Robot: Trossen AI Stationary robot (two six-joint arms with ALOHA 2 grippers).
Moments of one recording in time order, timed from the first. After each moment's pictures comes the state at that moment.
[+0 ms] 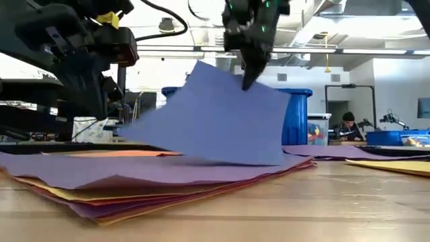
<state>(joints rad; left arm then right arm) -0.14 1.22 0.63 -0.32 0.17 -0.37 -0.43 1.89 1.74 -1.07 -0.10 -0.39</state>
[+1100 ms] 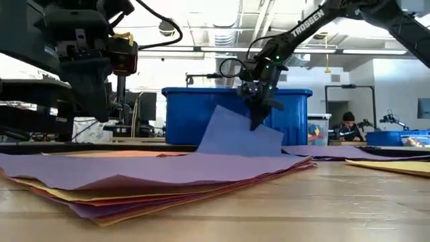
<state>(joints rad) -0.13 1.22 0.63 -0.32 0.14 -0.64 -0.74 2.10 1.74 -0.86 -0.16 -1.11</state>
